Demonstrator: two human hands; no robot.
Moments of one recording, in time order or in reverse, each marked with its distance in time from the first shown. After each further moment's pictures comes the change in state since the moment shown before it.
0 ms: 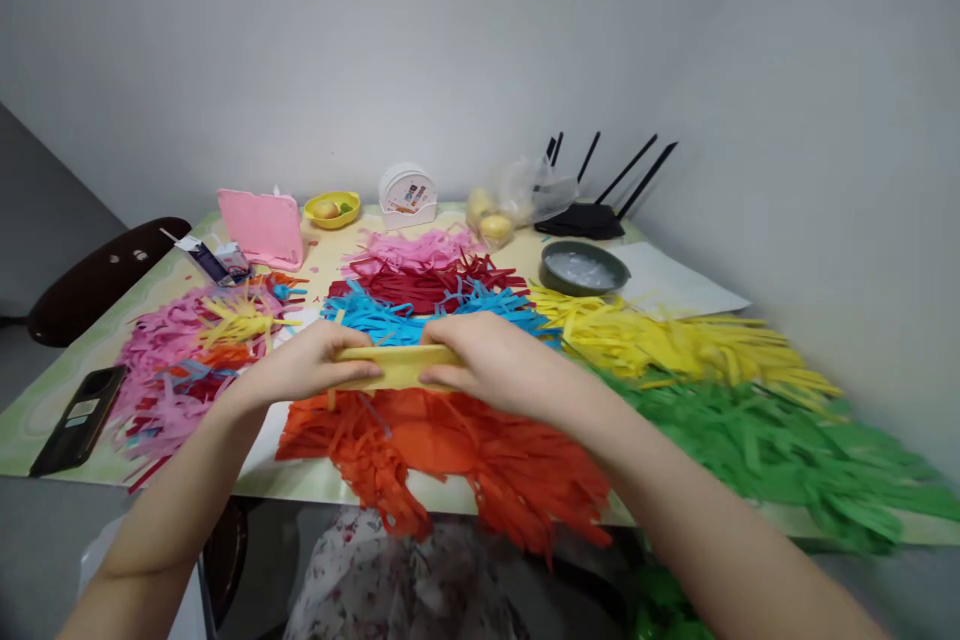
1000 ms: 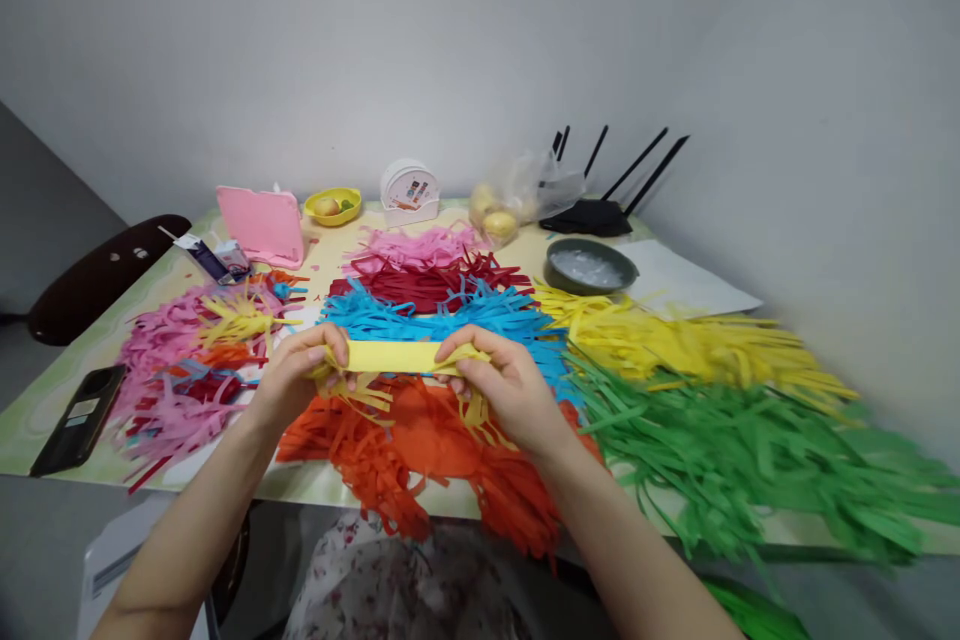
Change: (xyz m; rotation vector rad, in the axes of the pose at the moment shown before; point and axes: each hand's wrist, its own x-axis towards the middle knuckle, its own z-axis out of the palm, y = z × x) left_hand -0.014 -0.025 0.038 -0.886 0.405 0.106; right_hand -0.013 0.021 0.071 1.176 0.474 0.075
